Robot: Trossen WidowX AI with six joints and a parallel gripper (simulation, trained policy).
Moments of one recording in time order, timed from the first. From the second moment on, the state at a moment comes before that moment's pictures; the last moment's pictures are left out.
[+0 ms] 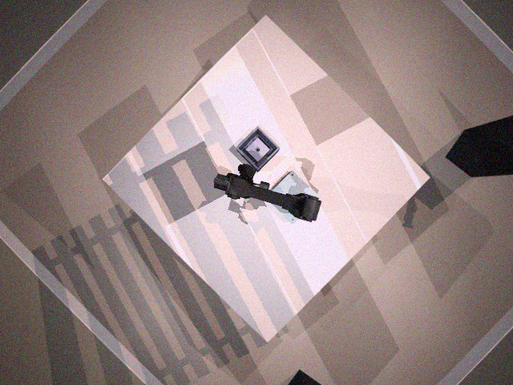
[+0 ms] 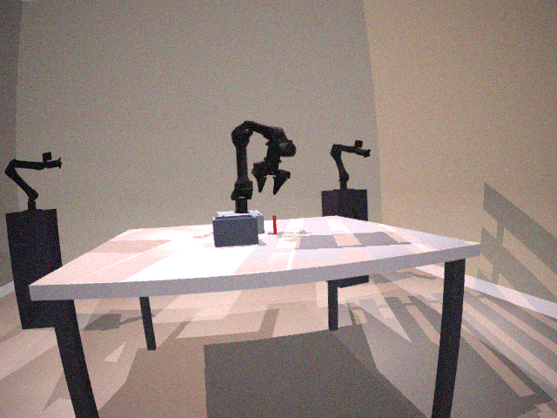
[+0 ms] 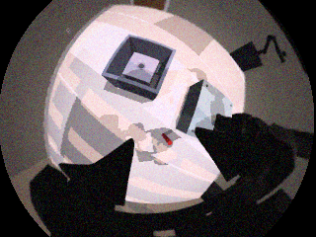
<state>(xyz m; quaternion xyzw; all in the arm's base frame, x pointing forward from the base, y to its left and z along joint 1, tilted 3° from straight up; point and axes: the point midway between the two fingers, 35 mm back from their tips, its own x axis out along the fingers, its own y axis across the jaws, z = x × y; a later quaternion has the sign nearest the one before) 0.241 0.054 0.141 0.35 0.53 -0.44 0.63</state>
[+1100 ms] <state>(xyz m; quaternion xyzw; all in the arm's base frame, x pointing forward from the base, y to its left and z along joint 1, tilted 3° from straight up) 0.207 0.092 -0.002 0.32 0.56 -0.42 0.64</state>
